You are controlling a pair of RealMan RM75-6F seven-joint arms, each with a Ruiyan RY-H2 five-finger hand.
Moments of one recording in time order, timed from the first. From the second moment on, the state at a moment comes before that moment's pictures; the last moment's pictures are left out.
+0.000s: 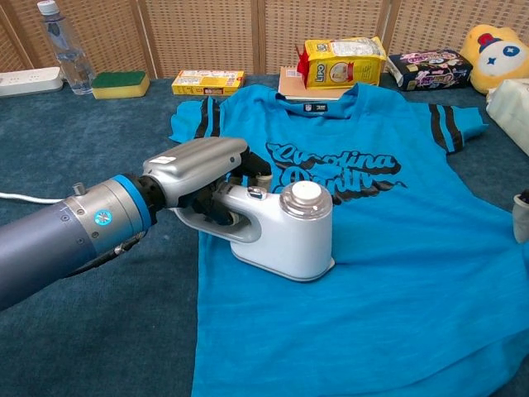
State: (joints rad) left arm -0.77 -1.85 -0.08 -1.25 1.45 1.03 0.05; right arm 0.25 -1.43 -0.09 -1.31 -1.74 1.41 -0.01
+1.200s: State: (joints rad) left arm -0.76 -1.88 -0.06 -1.16 1.52 1.06 0.07; right arm 0.25 -1.44 -0.09 -1.29 -1.74 1.40 0.00
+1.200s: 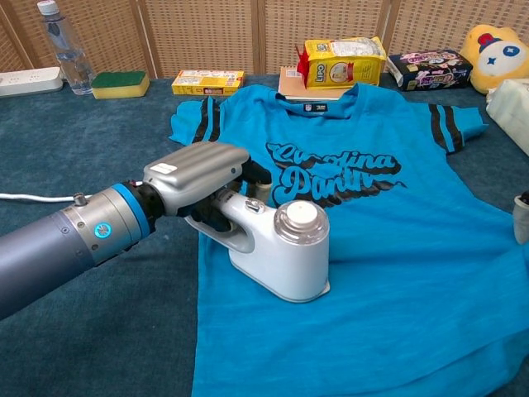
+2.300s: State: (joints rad) left arm -0.77 -1.90 -0.06 -1.18 1.54 1.04 0.09; right arm 0.25 -1.43 -0.09 -1.29 -1.74 1.41 0.00
